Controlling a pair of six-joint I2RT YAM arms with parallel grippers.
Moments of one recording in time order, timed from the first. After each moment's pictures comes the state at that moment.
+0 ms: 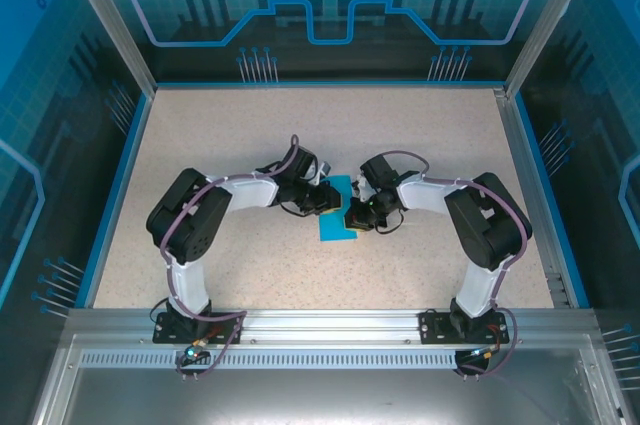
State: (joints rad) left arm -0.55 1.89 1.03 -0.09 0.61 -0.80; right arm 0.52 1.81 0.95 -0.41 -0.50 0.57
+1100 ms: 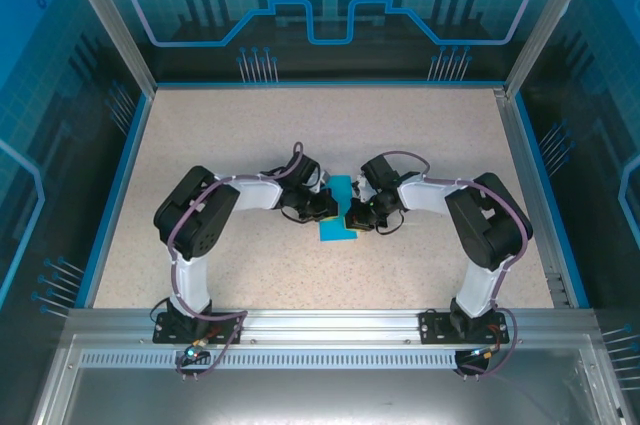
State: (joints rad) left arm -0.53 1.95 1.04 -0.14 0.55 -0.76; right arm 0.52 1.81 0.94 -0.40 -0.49 0.53
